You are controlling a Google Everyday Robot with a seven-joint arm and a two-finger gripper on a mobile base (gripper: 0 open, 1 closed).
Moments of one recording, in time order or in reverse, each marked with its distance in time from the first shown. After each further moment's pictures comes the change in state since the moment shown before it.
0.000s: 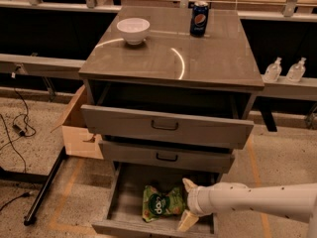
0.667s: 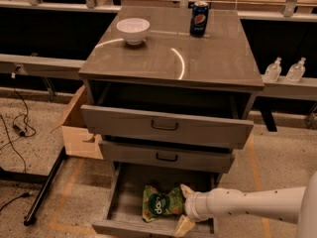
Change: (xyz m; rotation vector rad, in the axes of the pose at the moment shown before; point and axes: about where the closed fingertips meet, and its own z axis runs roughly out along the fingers) arm 0.010 0.018 0.030 -0.026 -0.021 0.046
